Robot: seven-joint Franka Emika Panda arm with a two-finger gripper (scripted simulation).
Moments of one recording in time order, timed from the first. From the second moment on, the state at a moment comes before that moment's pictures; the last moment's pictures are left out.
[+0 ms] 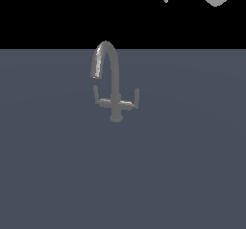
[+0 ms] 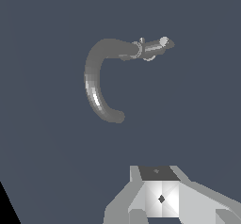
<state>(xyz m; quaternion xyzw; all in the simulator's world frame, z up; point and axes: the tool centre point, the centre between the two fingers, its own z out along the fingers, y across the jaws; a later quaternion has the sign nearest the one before) -0.095 -0.078 0.388 -0.94 0.13 0.10 0.31</state>
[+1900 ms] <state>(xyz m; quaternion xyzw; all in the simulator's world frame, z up) 0.051 -0.083 0.172 -0.64 0.28 0.22 0.68</state>
